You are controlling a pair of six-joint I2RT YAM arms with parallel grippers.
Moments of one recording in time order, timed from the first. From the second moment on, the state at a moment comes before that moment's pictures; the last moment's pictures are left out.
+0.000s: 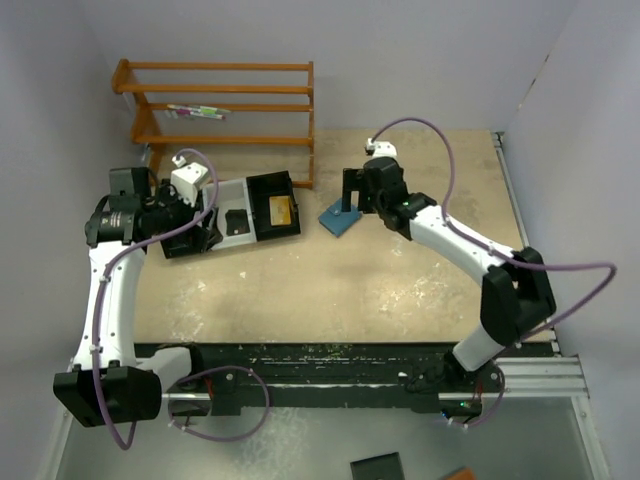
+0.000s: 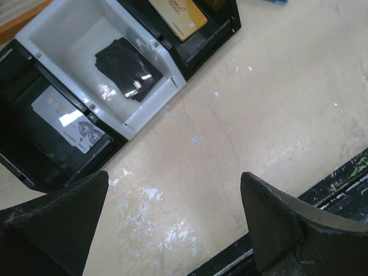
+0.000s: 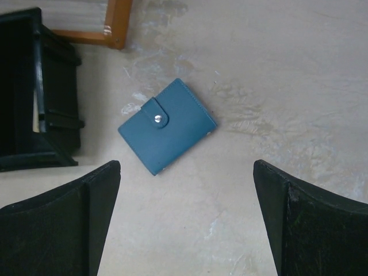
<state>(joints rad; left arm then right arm) 0.12 1.11 1.21 -0.95 0.54 0.44 0.54 1.56 1.19 -0.23 0.30 0.36</state>
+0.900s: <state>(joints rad) 0.12 1.07 1.35 -1.18 0.64 0.59 0.52 2.04 1.51 -0.37 0.09 0.10</state>
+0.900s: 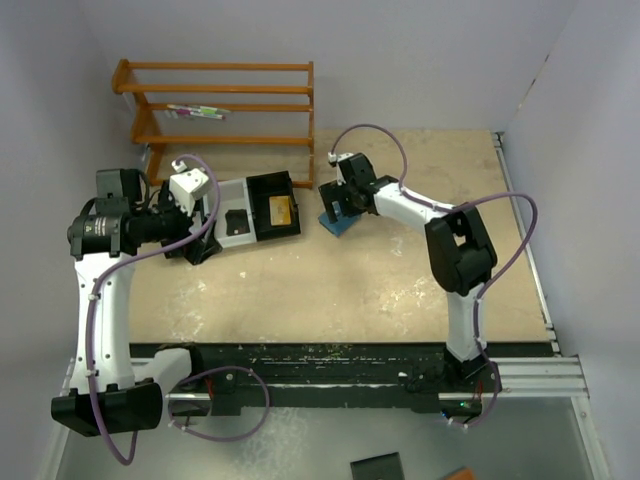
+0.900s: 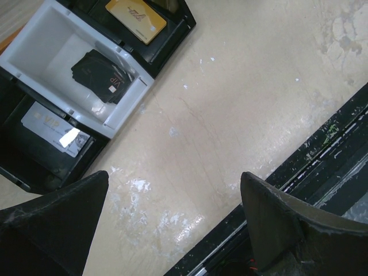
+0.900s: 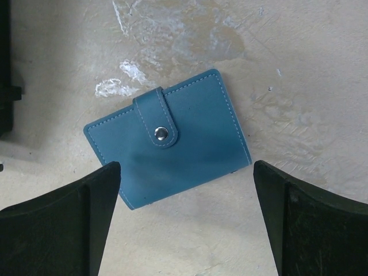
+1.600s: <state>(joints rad) 0.12 1.06 1.37 -1.21 0.65 0.61 0.66 2.04 1.44 -0.31 0.20 0.07</state>
